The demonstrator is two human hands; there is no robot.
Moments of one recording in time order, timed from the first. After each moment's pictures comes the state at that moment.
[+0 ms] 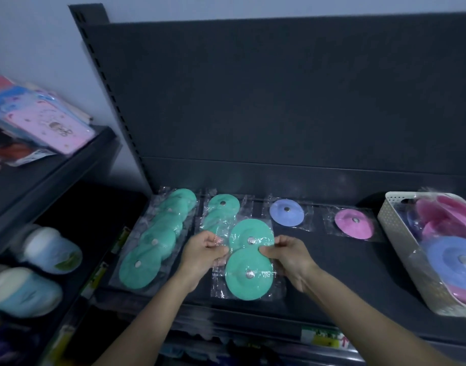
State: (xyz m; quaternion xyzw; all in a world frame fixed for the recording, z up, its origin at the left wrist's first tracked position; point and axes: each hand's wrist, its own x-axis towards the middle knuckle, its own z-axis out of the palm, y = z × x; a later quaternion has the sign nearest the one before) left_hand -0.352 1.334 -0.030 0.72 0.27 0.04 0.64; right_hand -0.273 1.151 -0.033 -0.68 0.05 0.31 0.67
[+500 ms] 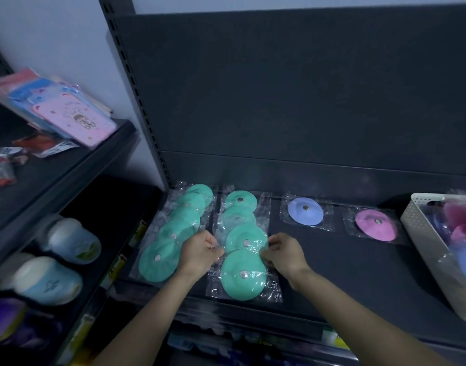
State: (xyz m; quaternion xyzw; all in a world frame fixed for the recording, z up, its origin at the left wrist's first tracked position) left_hand -0.366 1.380 -0.050 0.85 0.29 0.05 0.44; right_hand -0.284 1.196 -0.048 -0.80 -0.02 0.26 0.54
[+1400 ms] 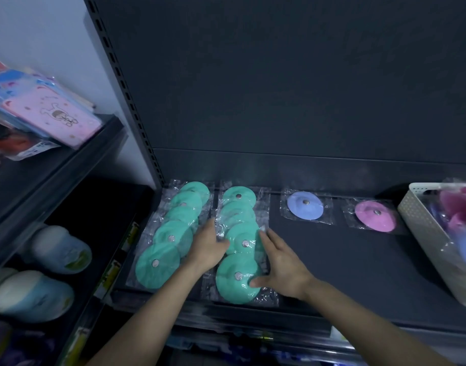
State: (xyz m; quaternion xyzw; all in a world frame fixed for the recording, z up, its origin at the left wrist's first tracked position) left_hand -0.337 1.388 -0.054 0.87 0.21 -0.02 0.44; right_hand -0.297 1.195 -0.063 -0.90 -0.29 0.22 0.23
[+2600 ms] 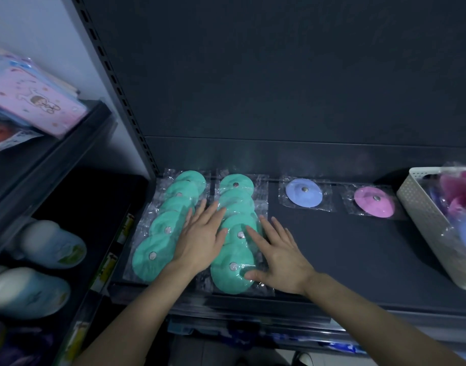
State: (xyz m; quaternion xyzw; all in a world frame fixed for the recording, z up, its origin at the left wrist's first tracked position) left_hand -0.351 1.403 -0.061 0.99 0.05 0.04 0.16; right_hand -0.304 1.194 -0.067 -0.90 -0.37 0.18 0.12
